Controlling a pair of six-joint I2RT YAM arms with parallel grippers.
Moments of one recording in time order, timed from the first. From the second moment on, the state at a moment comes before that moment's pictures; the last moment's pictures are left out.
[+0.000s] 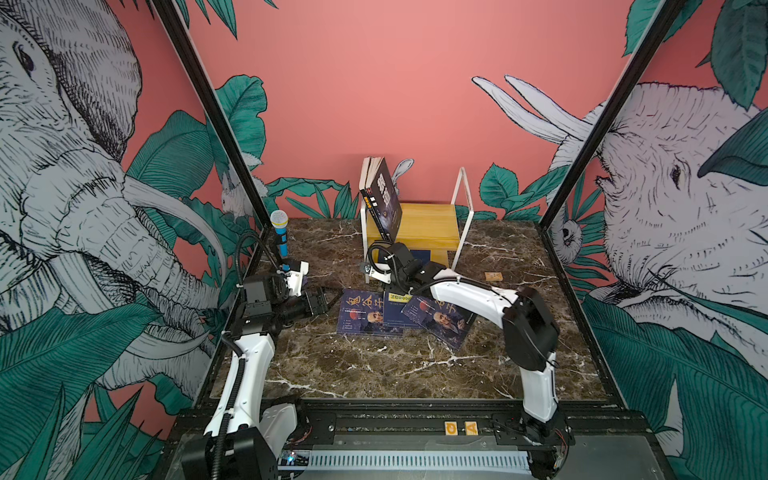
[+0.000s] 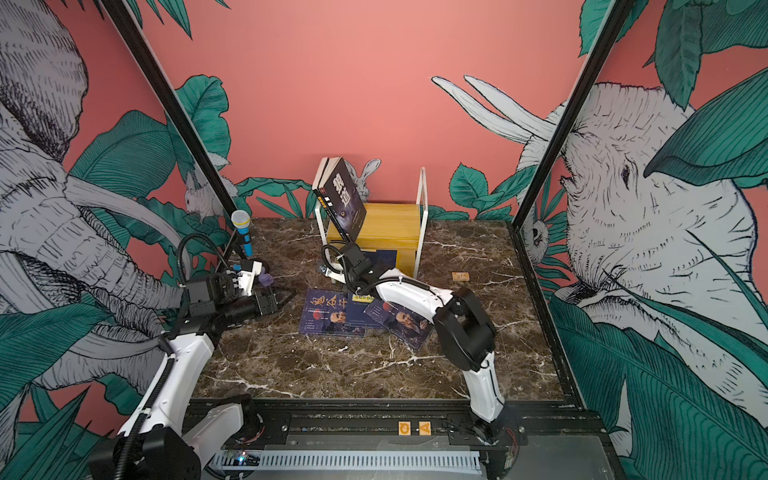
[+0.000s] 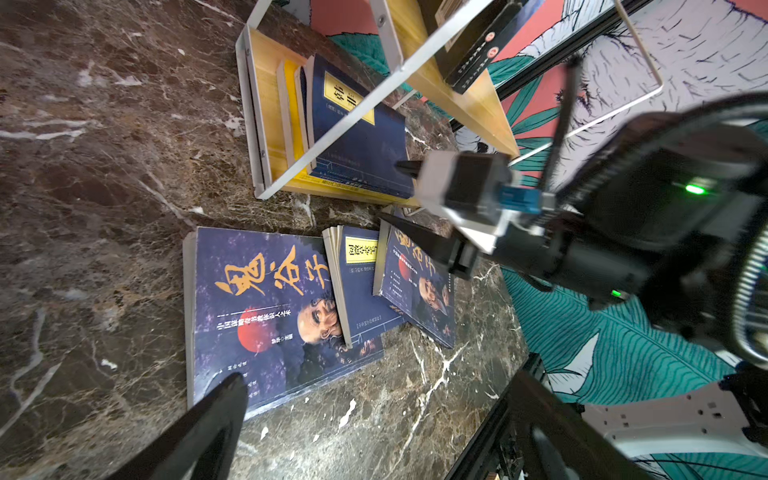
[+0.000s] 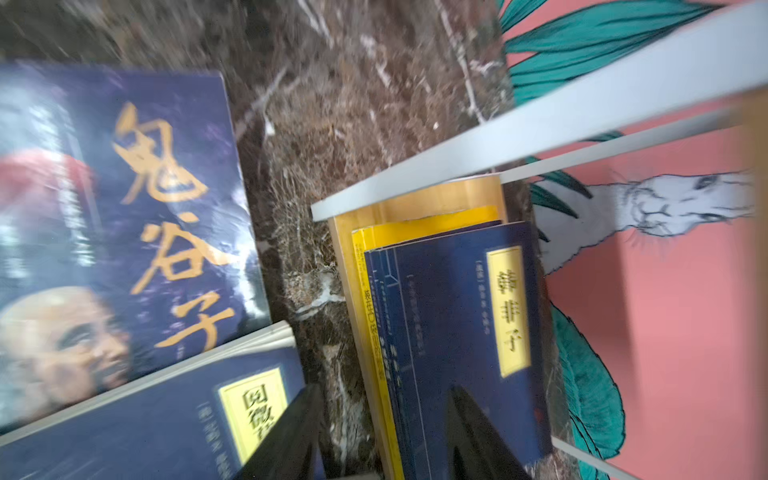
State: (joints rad) left arm 0.14 0.99 0.71 -0.43 0.94 -0.26; right arm 0.85 1.93 1.57 -0.39 0.21 -0.67
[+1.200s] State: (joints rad) left arm -0.56 1.63 1.00 -0.29 0.52 -0.37; right arm 0.62 1.11 0.64 -0.56 0.27 0.75
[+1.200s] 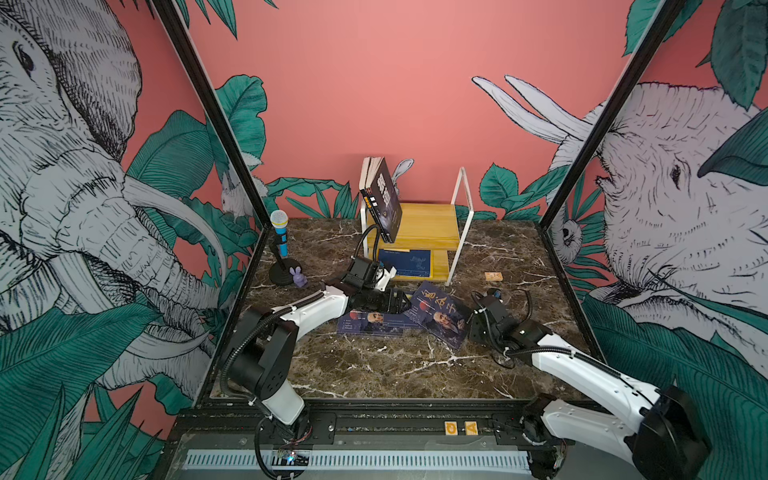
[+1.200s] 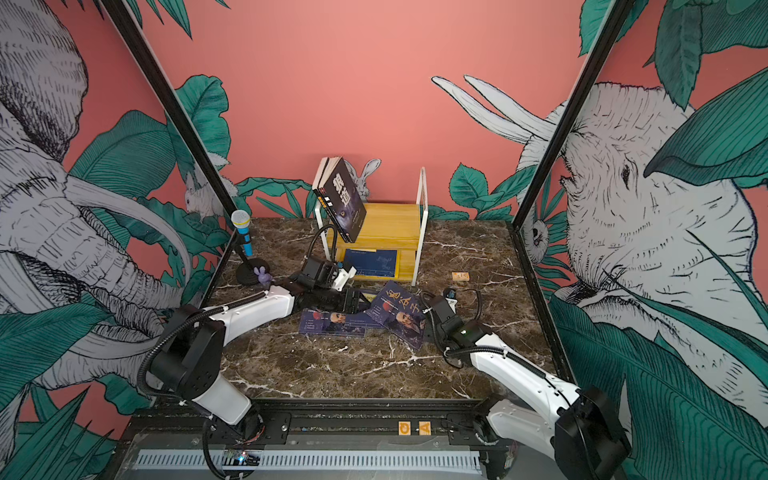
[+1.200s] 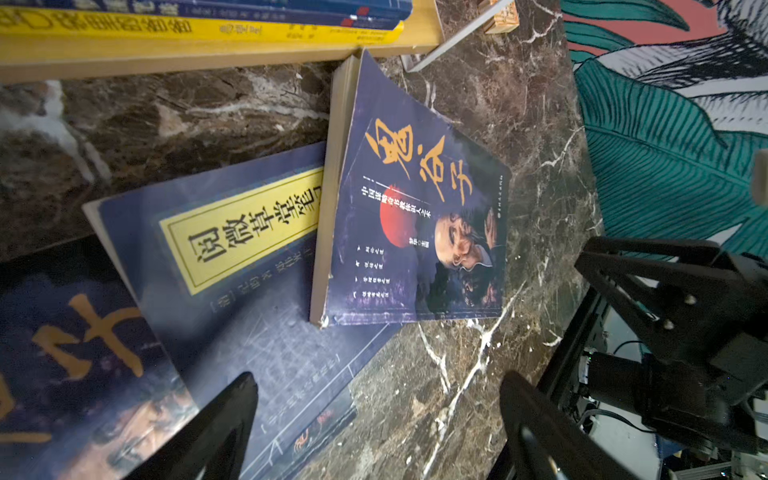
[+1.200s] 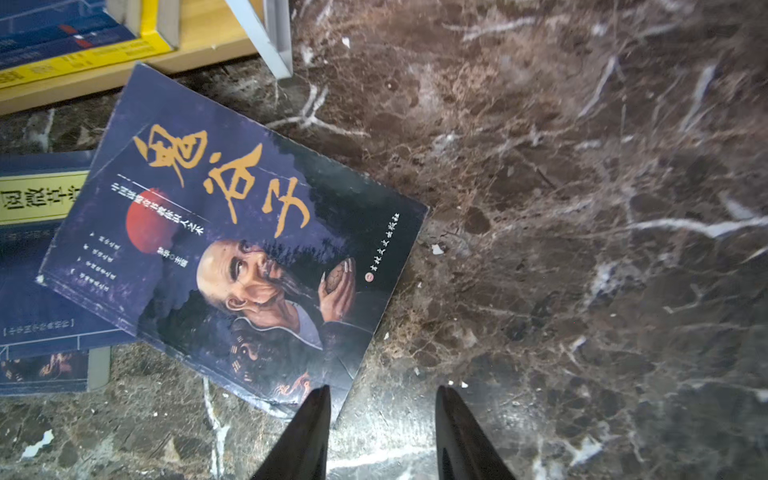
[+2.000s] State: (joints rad) left arm -0.59 1.83 1.11 -0.27 0.61 -0.48; right arm 0.48 1.35 0.55 -0.24 0.10 0.81
